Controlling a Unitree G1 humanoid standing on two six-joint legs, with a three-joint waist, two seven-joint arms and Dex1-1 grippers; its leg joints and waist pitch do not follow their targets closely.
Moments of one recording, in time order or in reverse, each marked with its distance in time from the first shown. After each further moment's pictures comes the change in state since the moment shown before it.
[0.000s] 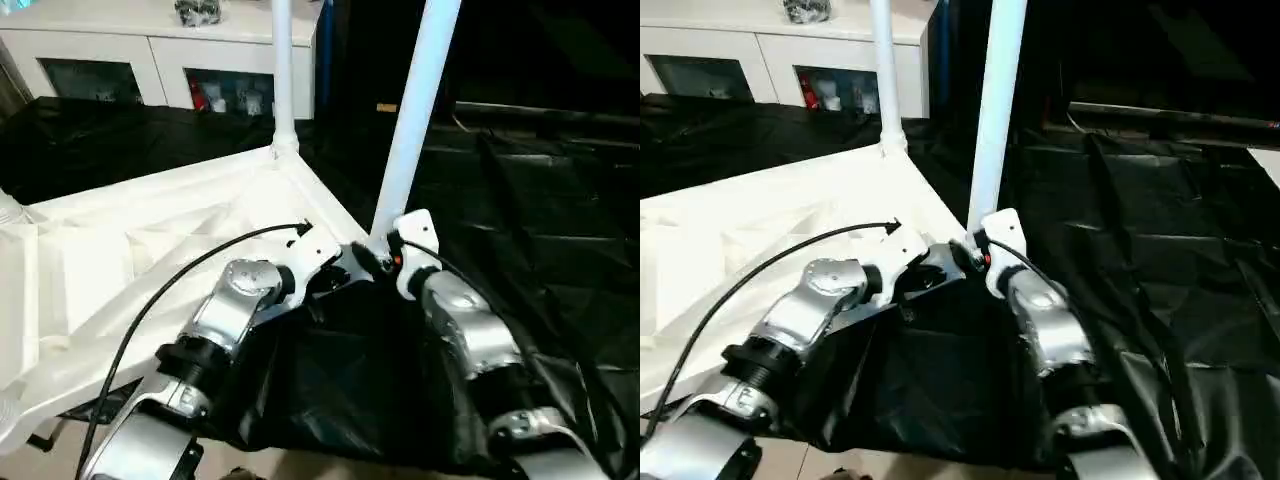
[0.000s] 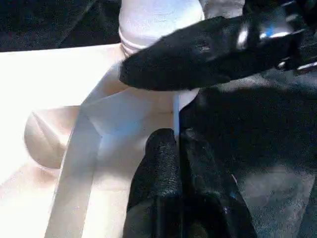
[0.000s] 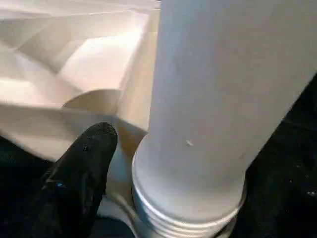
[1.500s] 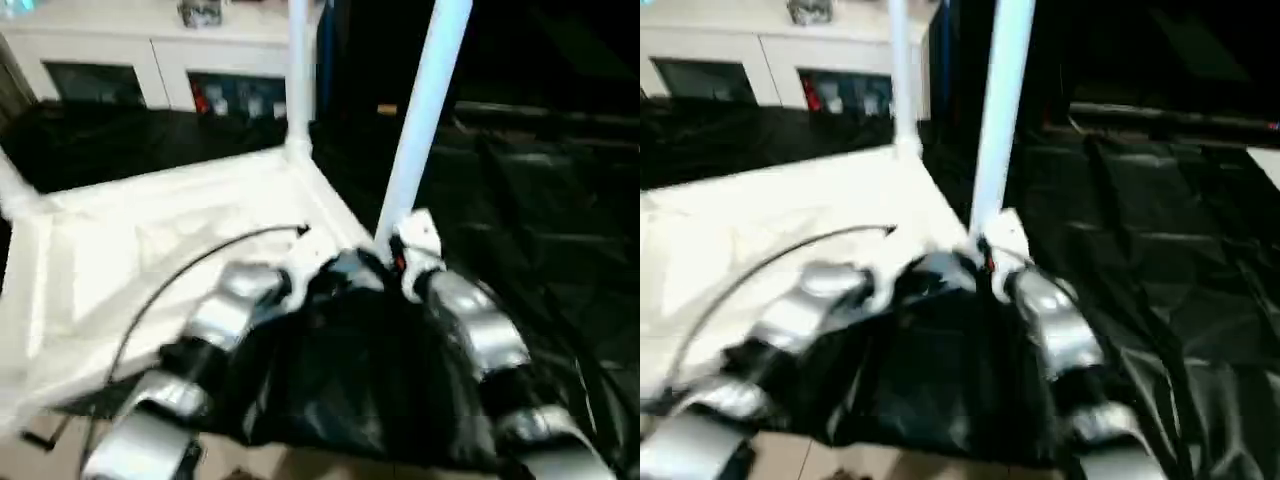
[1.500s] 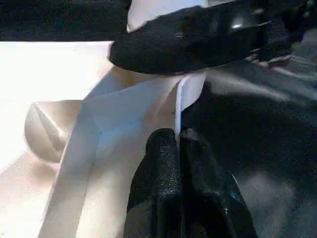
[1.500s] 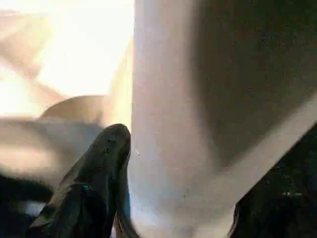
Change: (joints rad) left arm -0.040 -0.057 0.009 0.063 -0.017 0.040 0.067; right arm -0.053 0.046 -0.033 0.049 -0.010 0.067 -0.179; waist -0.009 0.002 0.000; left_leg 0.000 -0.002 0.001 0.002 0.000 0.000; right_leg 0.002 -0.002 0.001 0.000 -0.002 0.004
